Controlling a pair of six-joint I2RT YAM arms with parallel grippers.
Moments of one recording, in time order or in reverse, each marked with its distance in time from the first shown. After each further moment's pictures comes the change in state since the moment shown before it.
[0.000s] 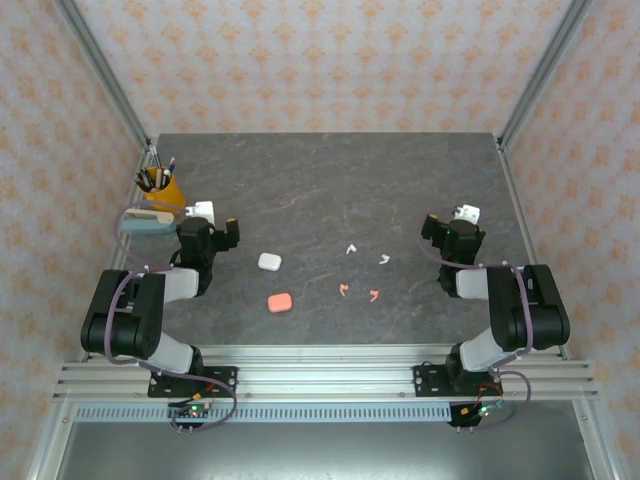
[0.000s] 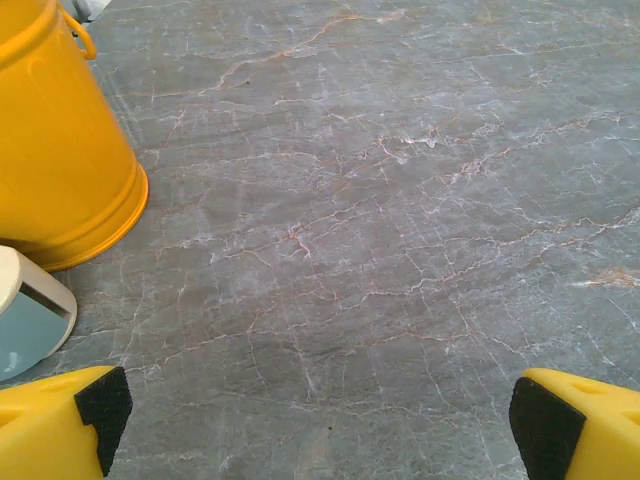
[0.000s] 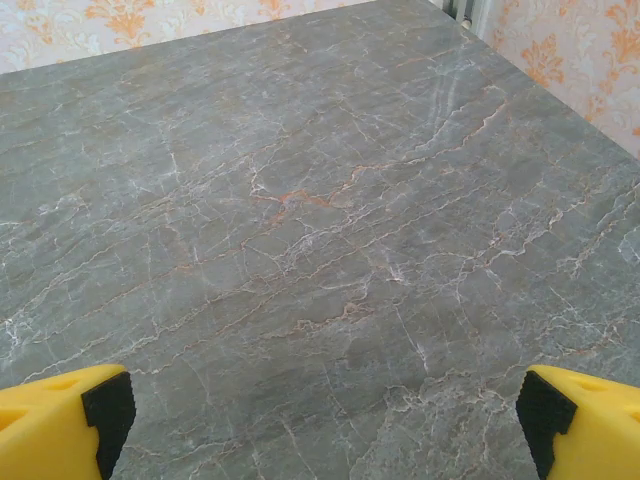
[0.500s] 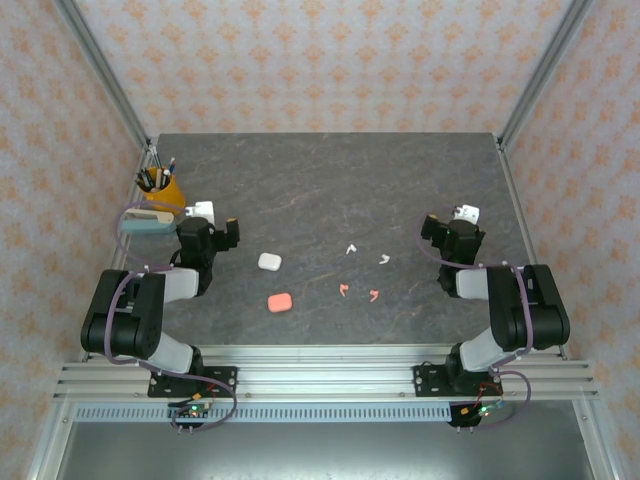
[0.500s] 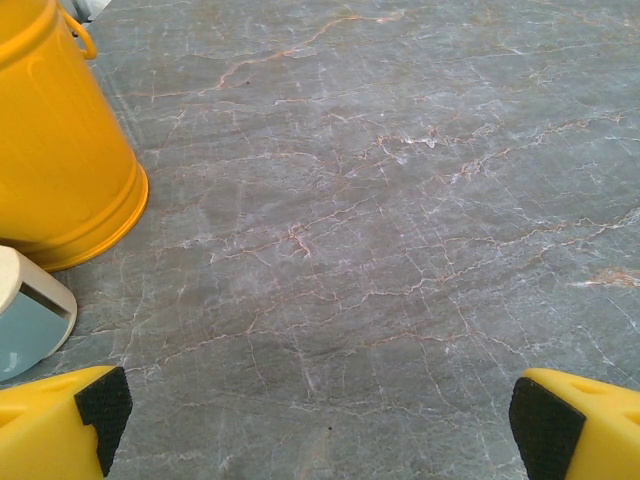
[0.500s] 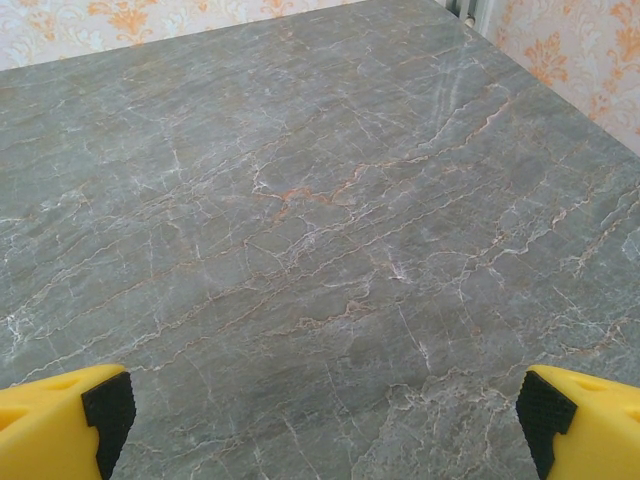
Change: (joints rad) left arm 0.000 0.000 0.000 0.000 0.000 0.000; right arm 0.000 0.000 0.000 -0.004 -0.007 -0.003
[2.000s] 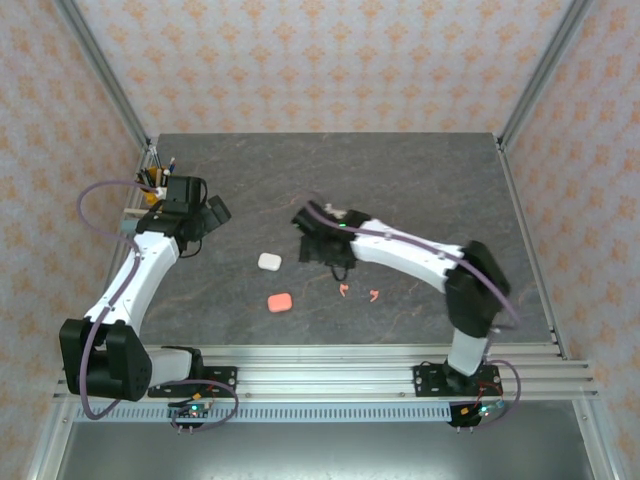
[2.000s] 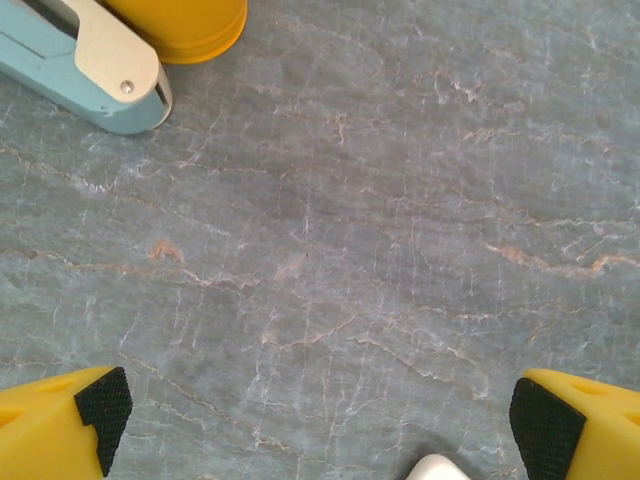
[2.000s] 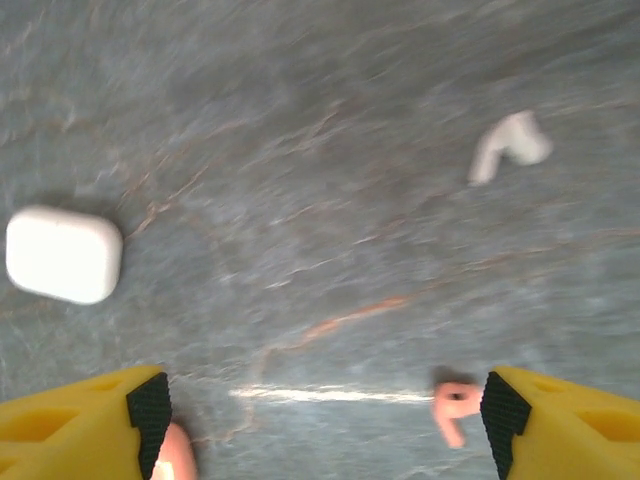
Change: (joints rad) left arm -0.011 -0.220 0.586 -1.268 0.002 -0.571; right arm 0.906 0.312 1.072 -1.560 -0.041 0.748
